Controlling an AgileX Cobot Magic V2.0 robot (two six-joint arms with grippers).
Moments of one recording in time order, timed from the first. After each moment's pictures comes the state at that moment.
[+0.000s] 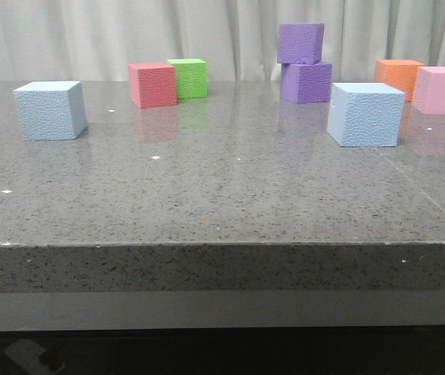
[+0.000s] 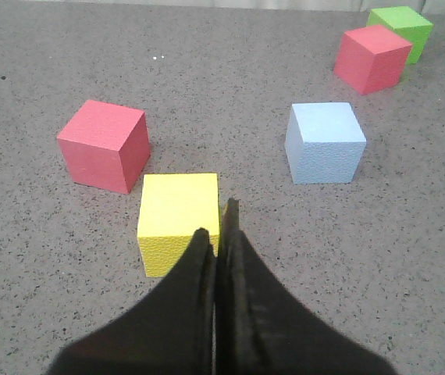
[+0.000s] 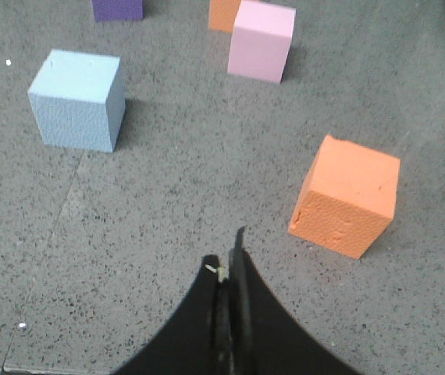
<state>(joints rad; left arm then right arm) -0.01 0.64 -0.74 0.00 0.62 -0.02 0.03 0.58 -0.63 -0.09 0.60 0.04</state>
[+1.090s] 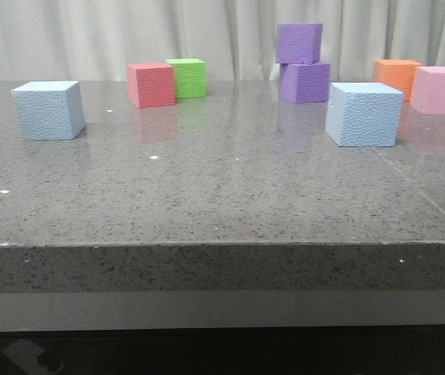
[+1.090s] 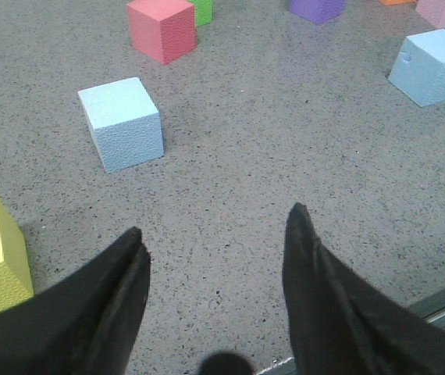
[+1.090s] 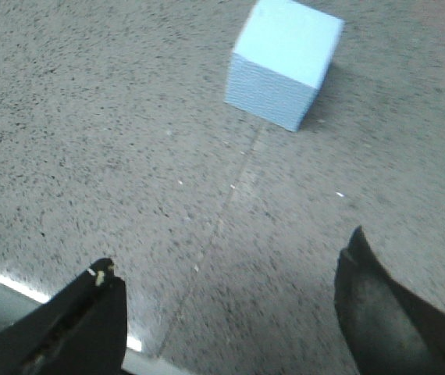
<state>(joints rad) -0.39 0.66 -0.74 -0.06 0.62 0.04 0.36 1.05 -0.98 -0.02 0.79 -0.02</state>
